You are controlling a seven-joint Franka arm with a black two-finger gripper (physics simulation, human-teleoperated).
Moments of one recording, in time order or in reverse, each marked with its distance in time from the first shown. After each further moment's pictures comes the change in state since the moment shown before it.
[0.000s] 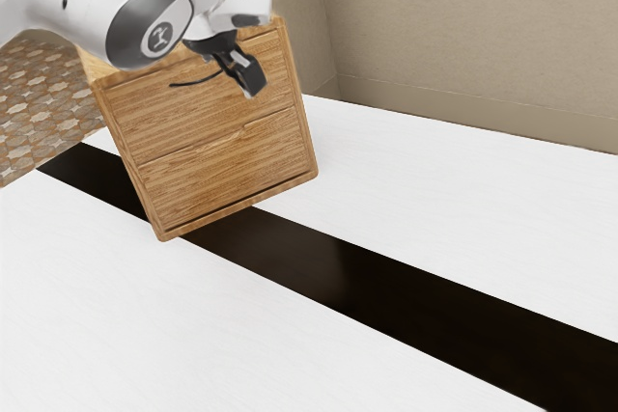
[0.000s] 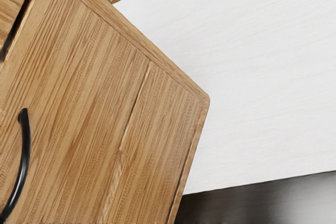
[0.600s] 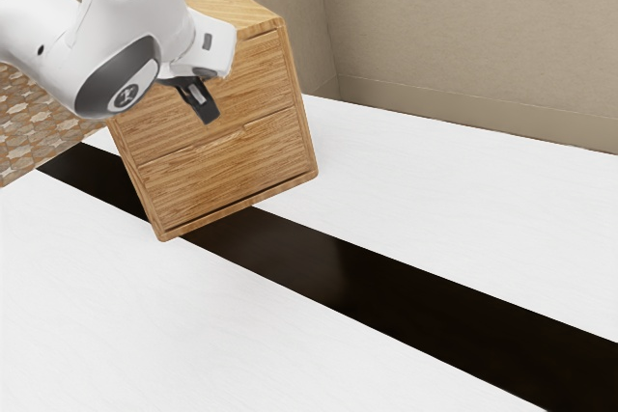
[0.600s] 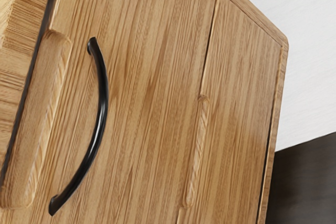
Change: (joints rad) arm 0.045 -0.125 0.035 -0.276 0.204 0.219 0.079
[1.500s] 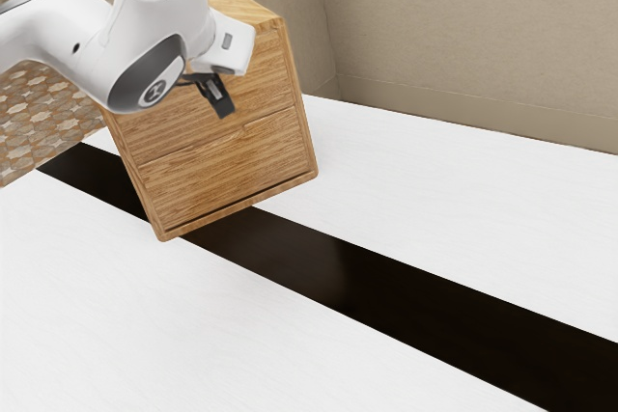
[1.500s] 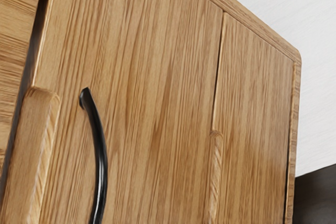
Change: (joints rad) arm 0.032 0.125 -0.012 0.109 -0.024 0.034 0.075
